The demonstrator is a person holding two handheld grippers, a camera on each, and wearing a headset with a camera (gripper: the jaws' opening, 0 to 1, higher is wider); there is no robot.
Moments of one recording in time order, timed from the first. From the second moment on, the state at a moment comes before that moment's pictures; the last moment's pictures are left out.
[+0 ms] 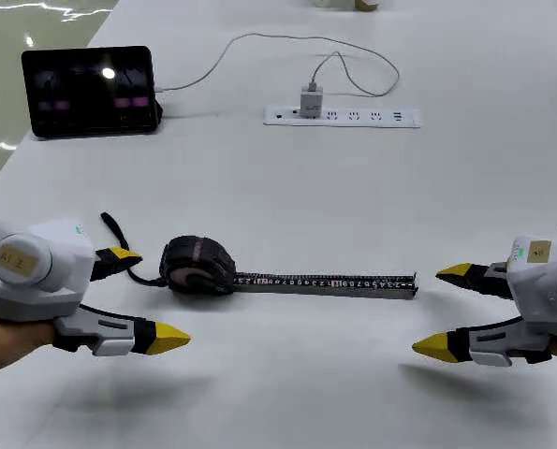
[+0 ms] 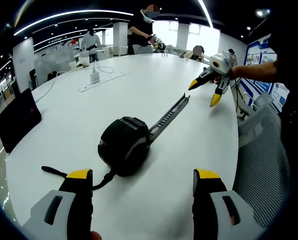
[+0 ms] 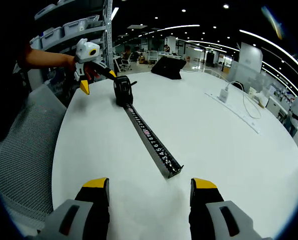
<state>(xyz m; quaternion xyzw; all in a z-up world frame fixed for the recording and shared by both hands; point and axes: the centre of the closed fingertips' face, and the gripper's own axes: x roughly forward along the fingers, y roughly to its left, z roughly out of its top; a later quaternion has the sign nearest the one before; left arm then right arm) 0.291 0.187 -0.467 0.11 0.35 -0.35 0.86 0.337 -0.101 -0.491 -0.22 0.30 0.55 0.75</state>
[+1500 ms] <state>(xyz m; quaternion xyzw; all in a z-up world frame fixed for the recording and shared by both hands) 0.265 0.160 -0.459 0.06 0.32 -0.27 0.91 0.308 -0.090 -0.474 -0.13 0.29 0.46 0.83</state>
